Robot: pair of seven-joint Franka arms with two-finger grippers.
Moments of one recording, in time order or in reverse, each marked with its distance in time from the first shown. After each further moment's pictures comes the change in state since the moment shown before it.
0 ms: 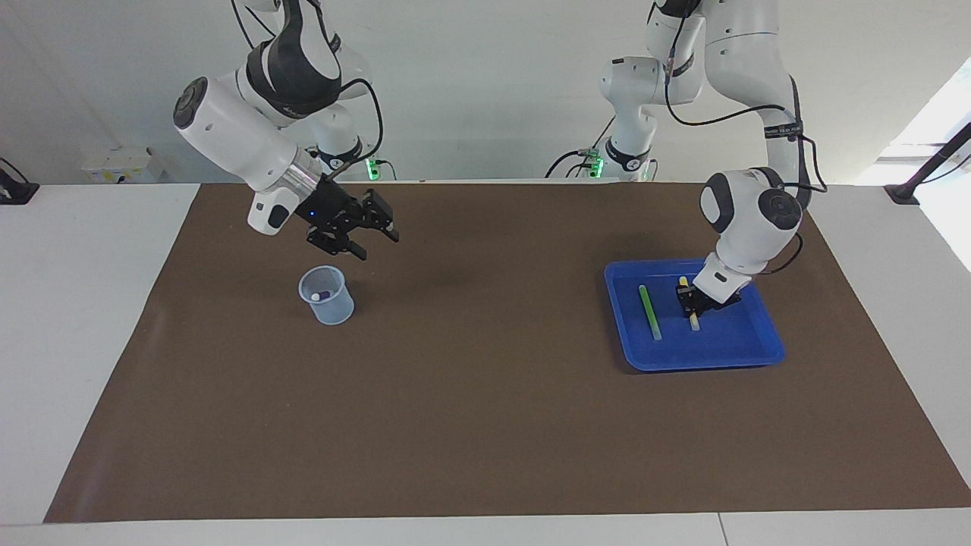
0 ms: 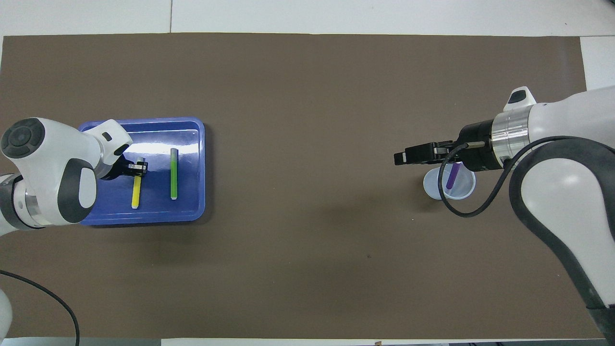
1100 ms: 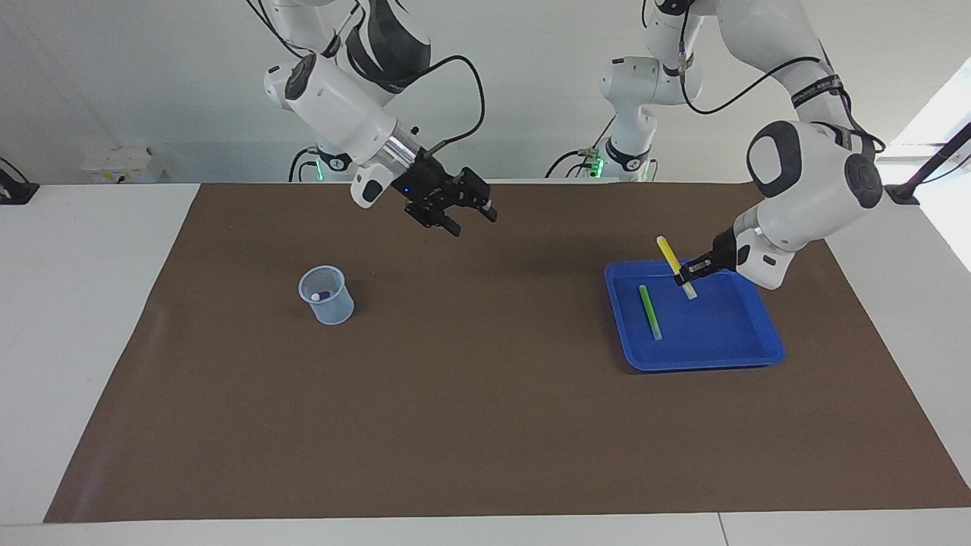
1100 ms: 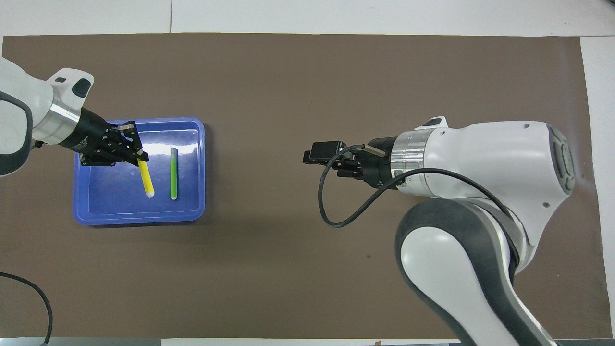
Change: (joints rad) left arm -0.004 -0.012 -0.013 0.454 -0.306 -0.680 -0.561; right arm 0.299 0.003 0.010 -0.009 0.076 0.309 0.476
